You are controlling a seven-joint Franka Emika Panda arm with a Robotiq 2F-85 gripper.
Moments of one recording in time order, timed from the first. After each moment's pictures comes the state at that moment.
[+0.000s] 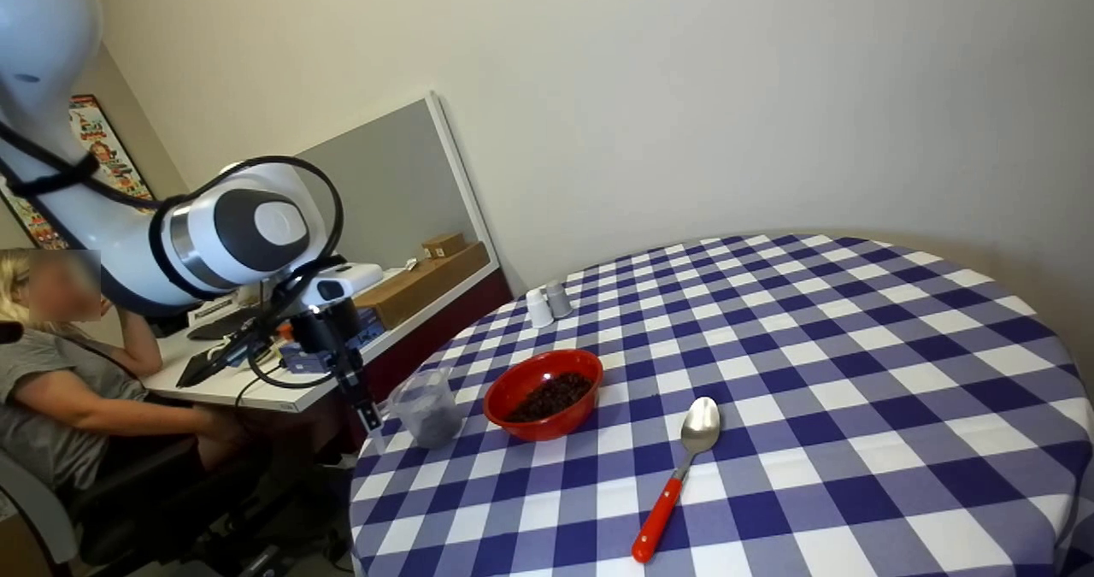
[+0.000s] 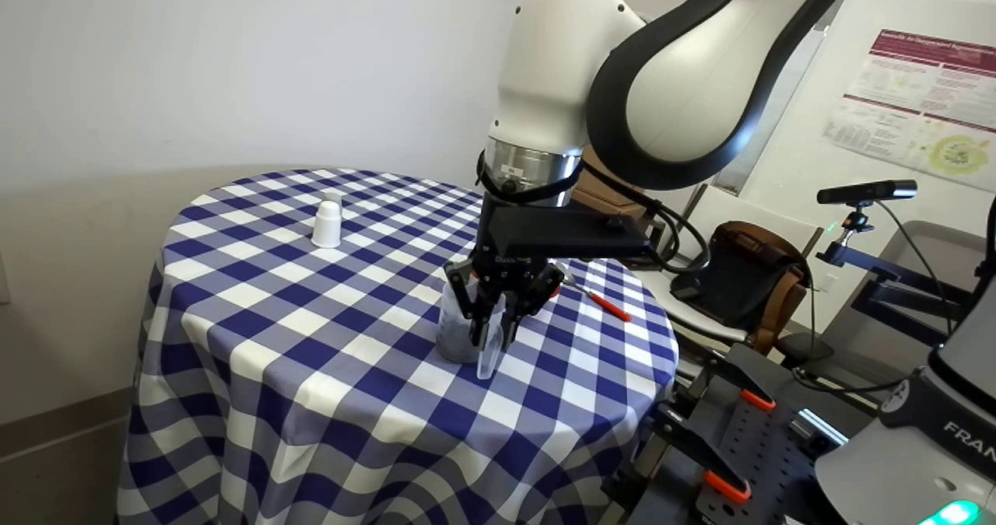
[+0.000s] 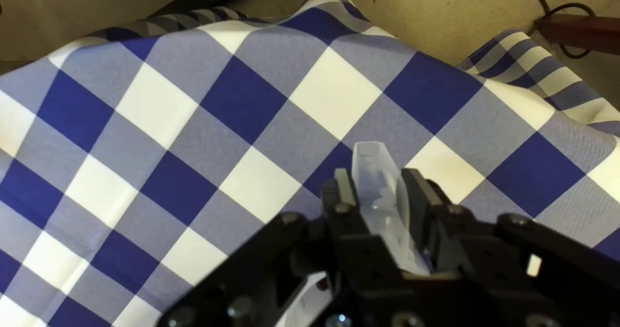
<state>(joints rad) 0.31 0.27 0.08 -2.54 -0.15 2.72 1.00</state>
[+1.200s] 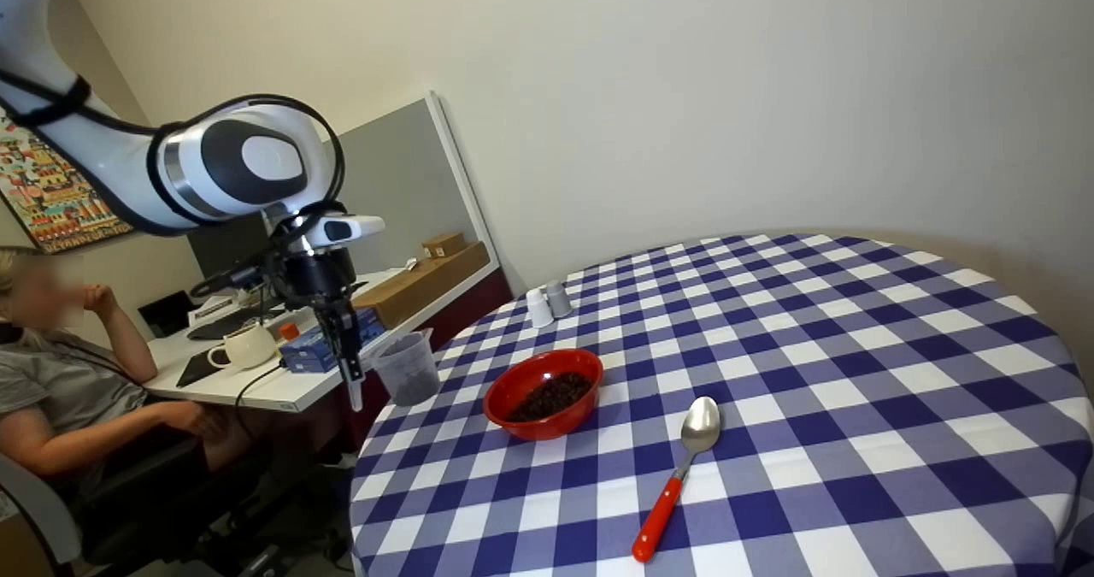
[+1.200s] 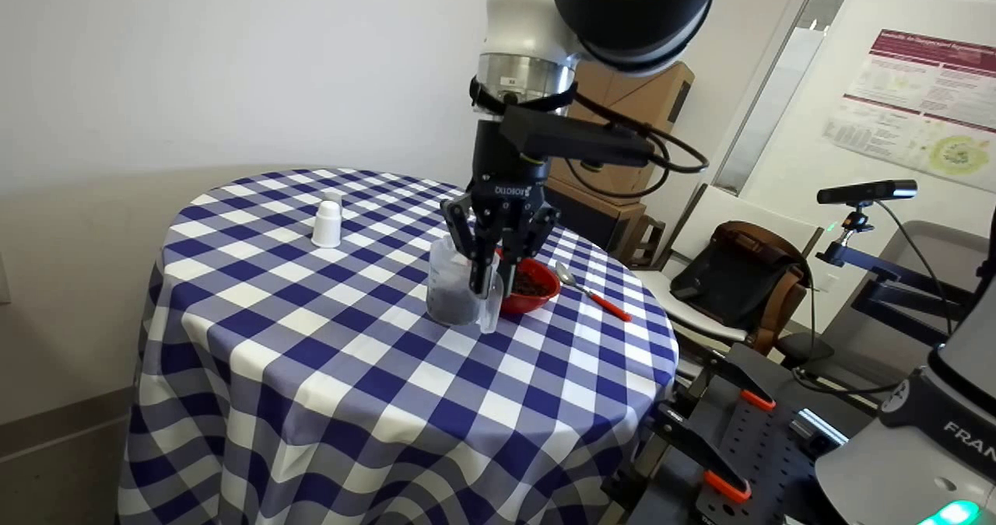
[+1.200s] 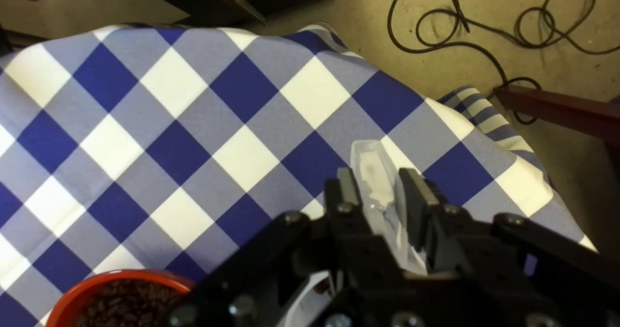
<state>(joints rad) 0.24 0.16 0.14 -2.43 0.05 2.43 0.67</state>
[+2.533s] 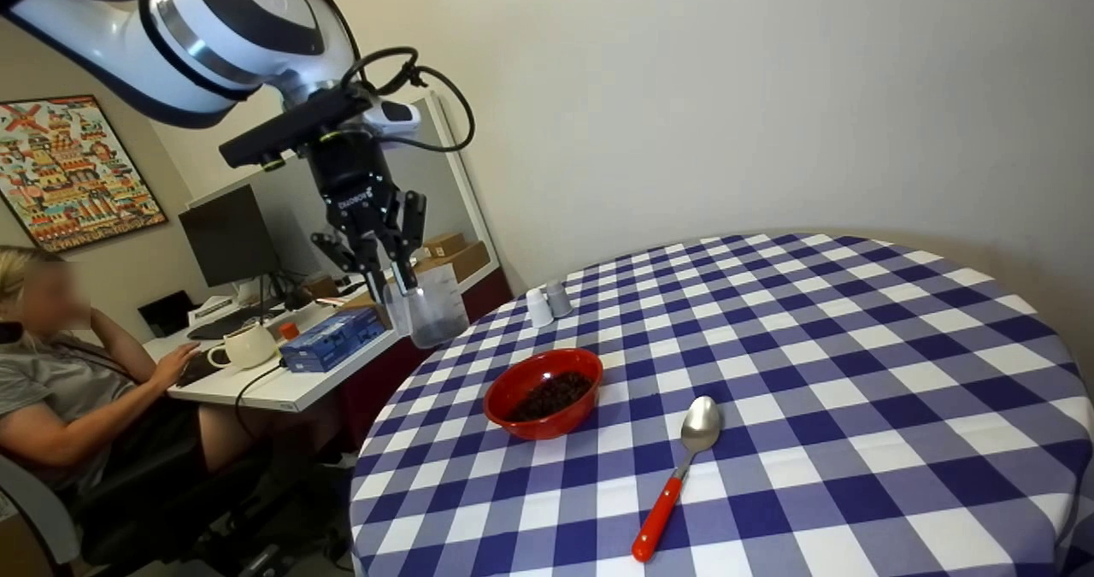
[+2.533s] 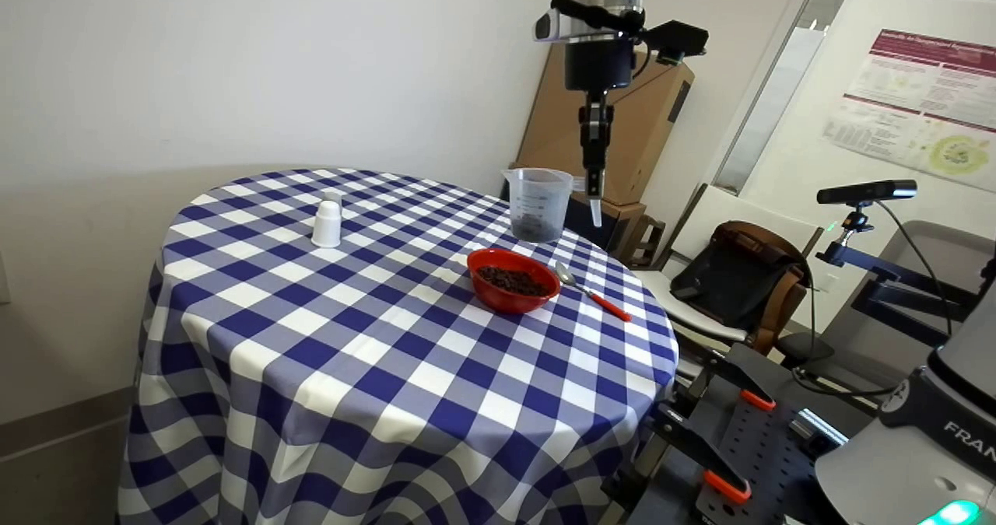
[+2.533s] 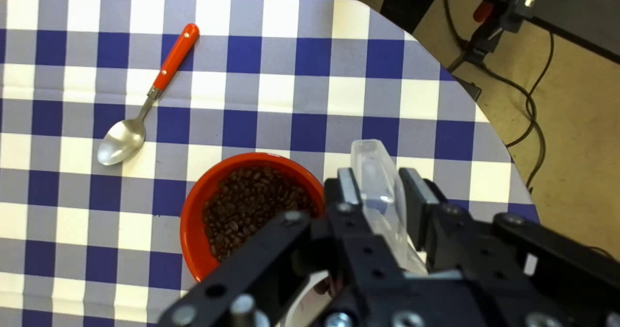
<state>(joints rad) 0.08 -0.07 0.07 -2.37 -0.22 2.01 -0.19</state>
